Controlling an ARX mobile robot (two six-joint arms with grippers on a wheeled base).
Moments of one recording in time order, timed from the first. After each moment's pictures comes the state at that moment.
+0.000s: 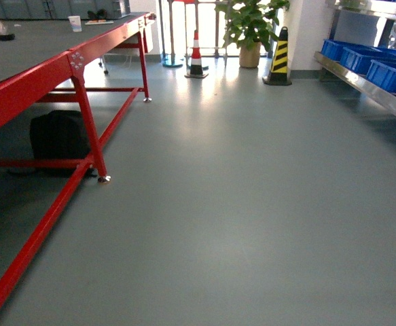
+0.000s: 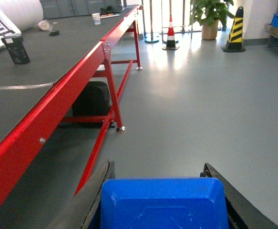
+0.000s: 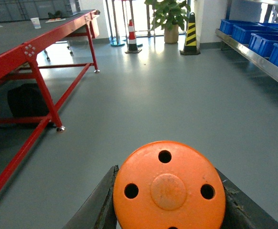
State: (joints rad) left arm -0.06 0.67 0.31 0.26 -0.16 0.11; right arm 0.10 0.25 0.21 -0.12 0.07 0.08
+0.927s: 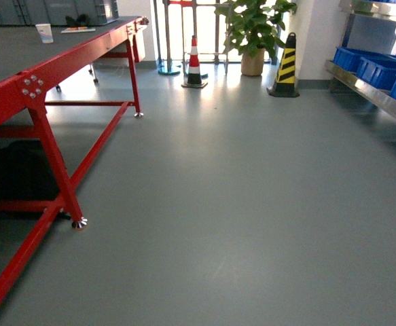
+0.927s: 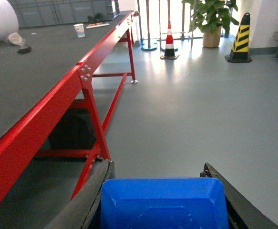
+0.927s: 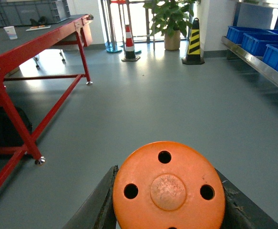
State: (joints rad) left arm -0.06 0.67 0.31 0.26 -0.16 0.11; right arm 0.10 0.25 0.21 -0.11 0.07 0.08
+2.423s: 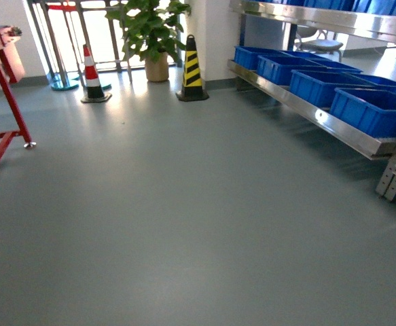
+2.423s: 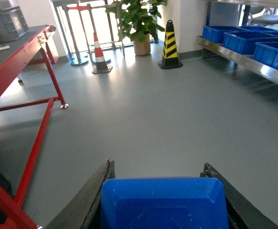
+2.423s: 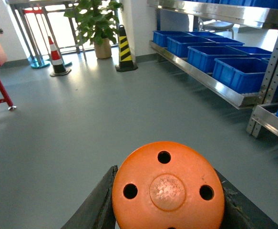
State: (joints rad) left arm -0.06 0.67 0.31 0.26 -0.16 0.11; right arm 0.10 0.25 0.21 -0.11 0.07 0.08
